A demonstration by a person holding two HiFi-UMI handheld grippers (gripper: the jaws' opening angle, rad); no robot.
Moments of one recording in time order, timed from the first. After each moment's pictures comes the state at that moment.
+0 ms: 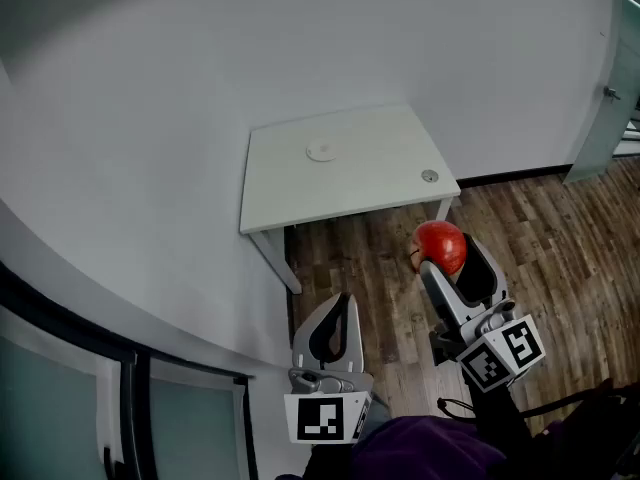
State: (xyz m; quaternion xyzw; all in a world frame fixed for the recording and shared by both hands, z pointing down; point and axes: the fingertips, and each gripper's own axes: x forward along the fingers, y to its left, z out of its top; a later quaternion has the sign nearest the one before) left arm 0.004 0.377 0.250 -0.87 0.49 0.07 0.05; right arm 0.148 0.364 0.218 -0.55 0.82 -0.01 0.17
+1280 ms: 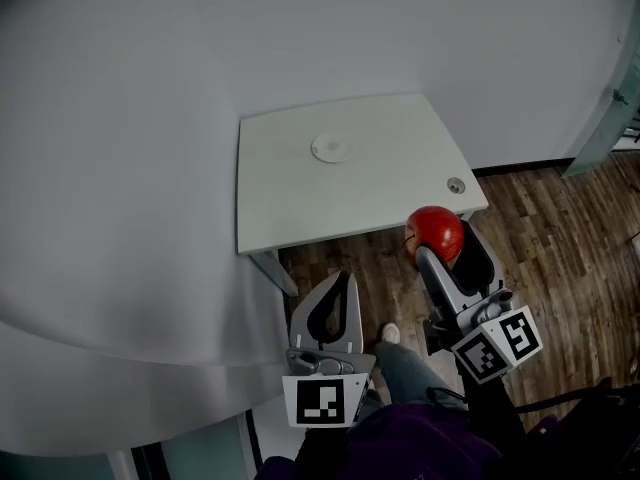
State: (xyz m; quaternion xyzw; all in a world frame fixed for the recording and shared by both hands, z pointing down) left arm -0.043 0.181 0.280 -0.88 0.46 0.05 -0.01; right arm 0.088 0.175 0.239 -0.58 0.80 -0.03 0.14
